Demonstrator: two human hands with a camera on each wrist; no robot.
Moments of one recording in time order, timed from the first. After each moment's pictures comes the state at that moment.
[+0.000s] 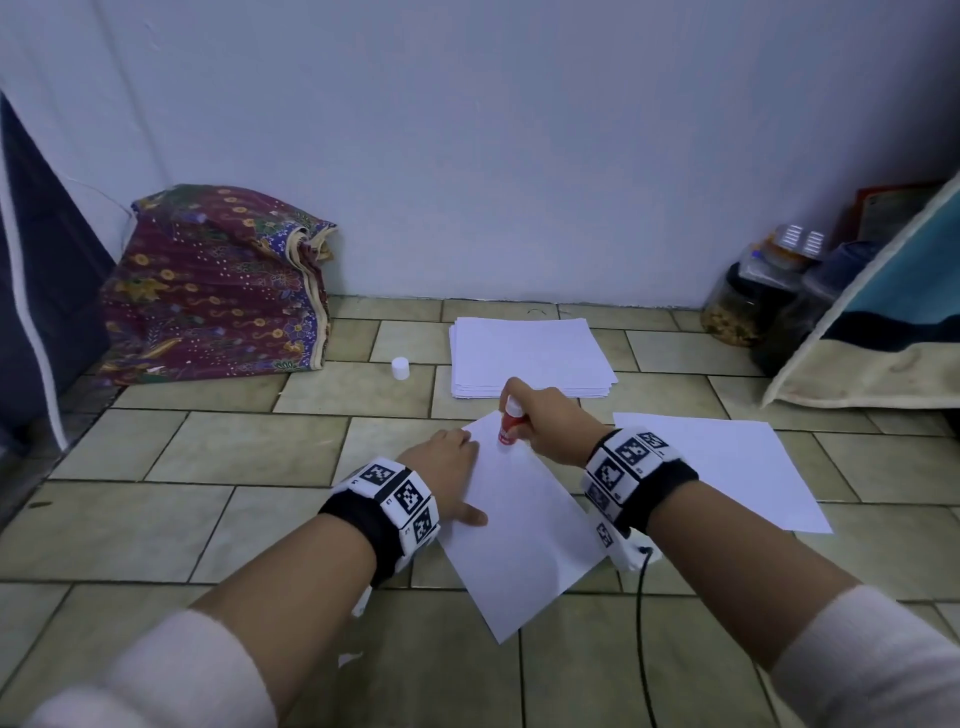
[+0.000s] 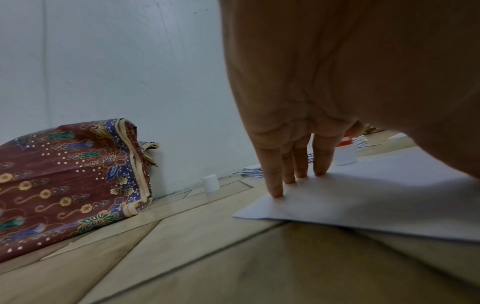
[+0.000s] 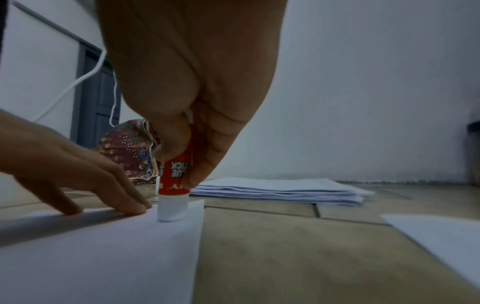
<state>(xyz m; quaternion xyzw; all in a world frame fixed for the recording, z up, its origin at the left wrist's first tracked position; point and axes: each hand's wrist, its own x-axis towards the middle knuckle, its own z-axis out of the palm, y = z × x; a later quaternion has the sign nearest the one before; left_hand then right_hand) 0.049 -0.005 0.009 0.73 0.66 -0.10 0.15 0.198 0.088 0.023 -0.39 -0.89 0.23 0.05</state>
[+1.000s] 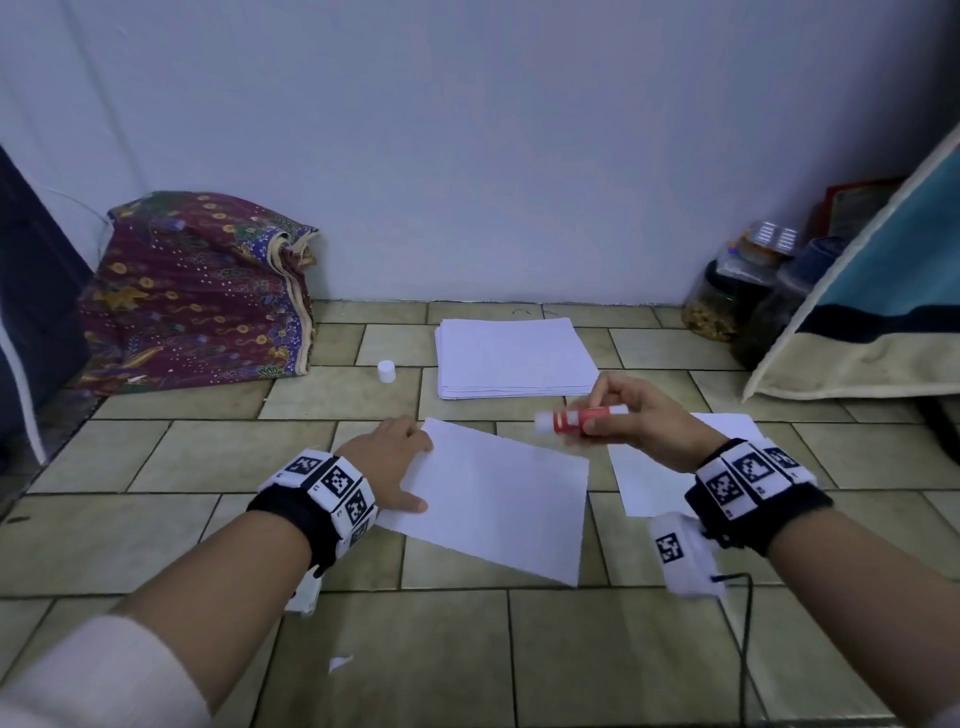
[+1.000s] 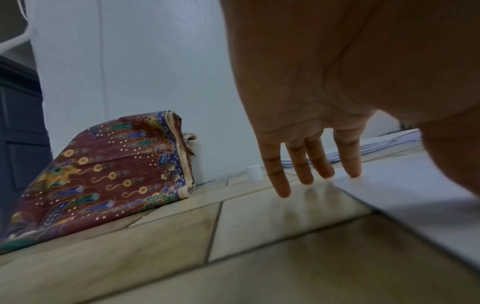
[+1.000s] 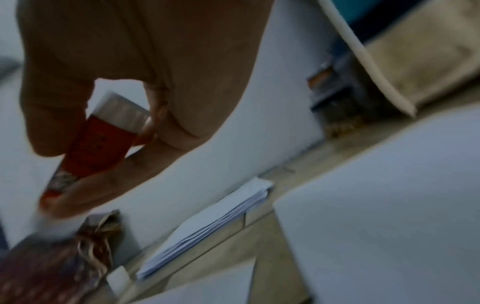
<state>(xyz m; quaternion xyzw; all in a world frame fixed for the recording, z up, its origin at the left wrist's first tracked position) -0.001 -0.012 0.012 0.72 0.66 -0.10 0.18 0.294 0.077 0.063 -0.35 -0.64 0.63 0.24</state>
